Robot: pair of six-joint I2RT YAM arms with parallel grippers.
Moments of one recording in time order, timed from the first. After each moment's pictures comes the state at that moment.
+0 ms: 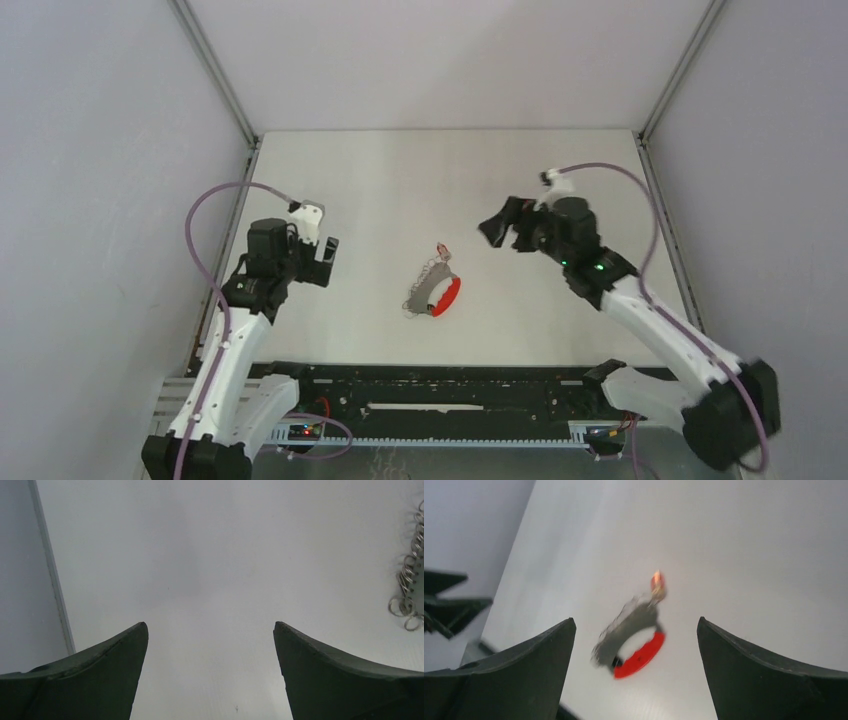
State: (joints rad) left arm -0.11 0.81 0.76 -0.63 0.00 0.26; right arm 0.51 1.18 0.80 -0.10 -0.17 0.56
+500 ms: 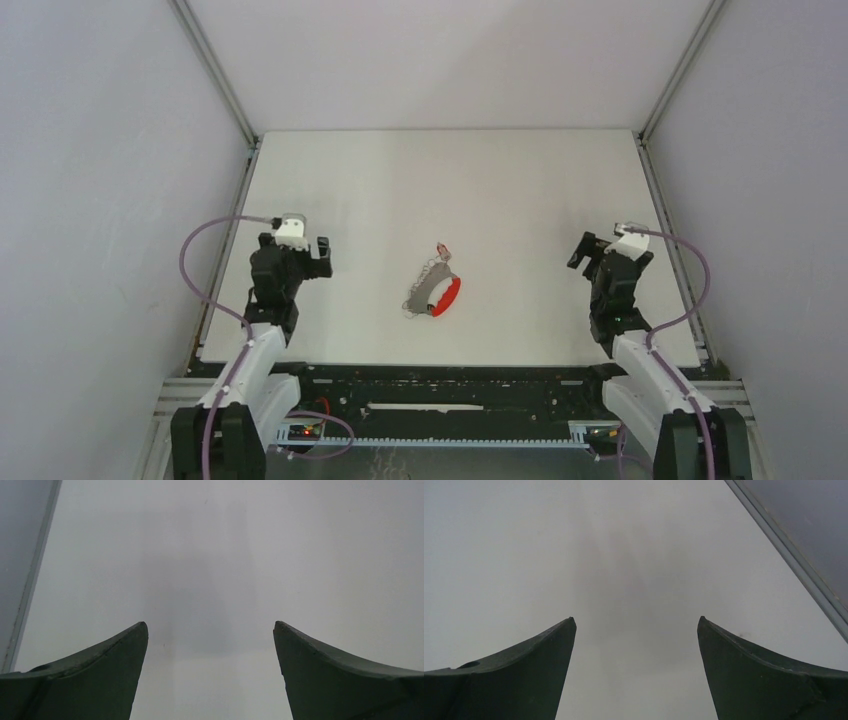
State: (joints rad) left arm 0.06 0.85 0.34 0.15 0.09 0.10; right arm 0.12 0.82 0.28 0.27 0.39 0.19
